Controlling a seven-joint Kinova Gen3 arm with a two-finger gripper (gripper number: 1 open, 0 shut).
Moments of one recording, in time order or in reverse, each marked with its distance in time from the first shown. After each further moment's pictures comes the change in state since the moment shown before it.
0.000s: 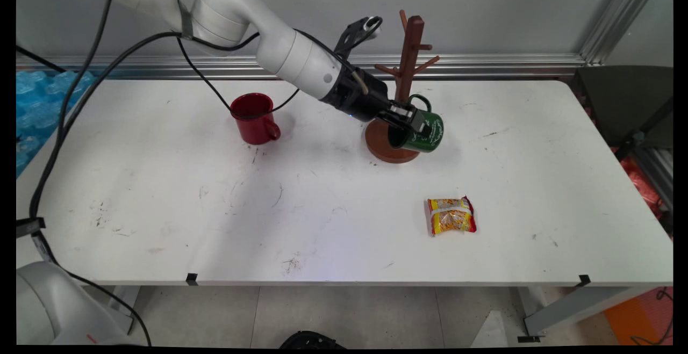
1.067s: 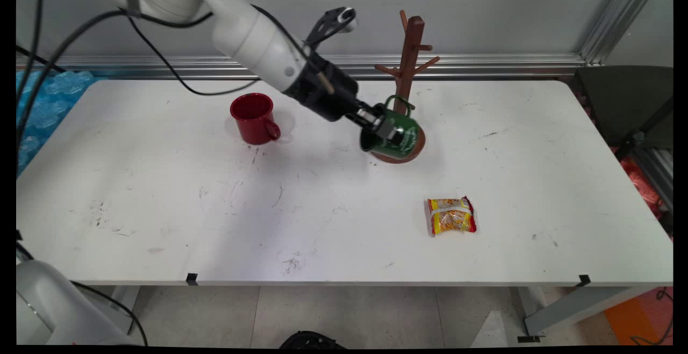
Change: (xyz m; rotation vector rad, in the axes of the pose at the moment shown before) arm -0.014 0.030 -0.066 0.056 -0.107 0.145
